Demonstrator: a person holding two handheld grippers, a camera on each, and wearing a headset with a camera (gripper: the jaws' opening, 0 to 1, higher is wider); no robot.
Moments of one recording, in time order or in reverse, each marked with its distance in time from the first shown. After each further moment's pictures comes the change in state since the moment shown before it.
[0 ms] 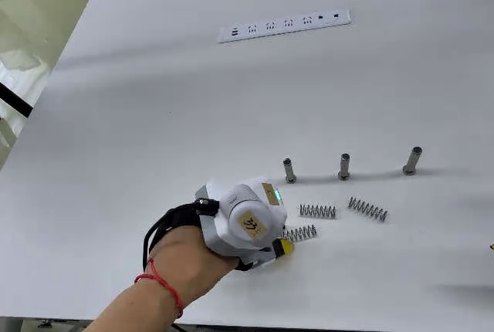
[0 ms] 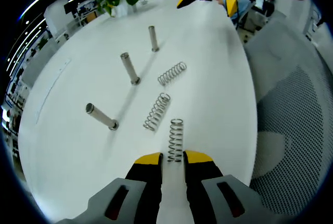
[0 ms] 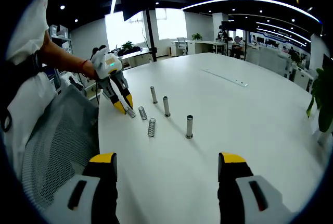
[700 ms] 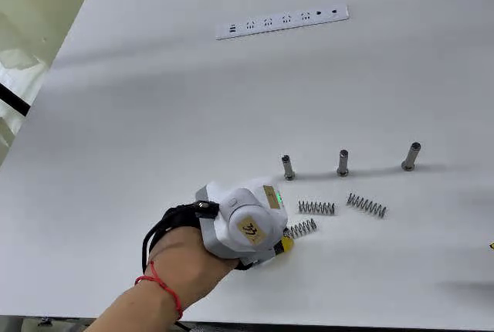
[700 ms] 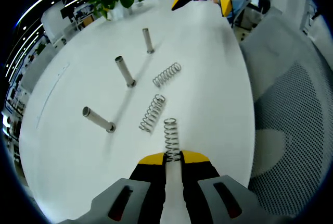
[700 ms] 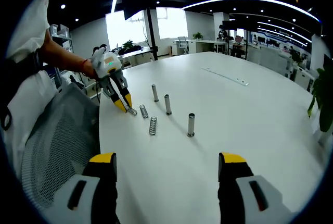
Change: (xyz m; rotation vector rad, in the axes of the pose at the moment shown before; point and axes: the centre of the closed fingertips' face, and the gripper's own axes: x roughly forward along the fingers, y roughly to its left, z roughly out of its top) left arm -0.002 -0.005 0.000 0.029 -0.014 -0.003; right arm 0.002 0.000 -0.007 -0.005 0.009 0.007
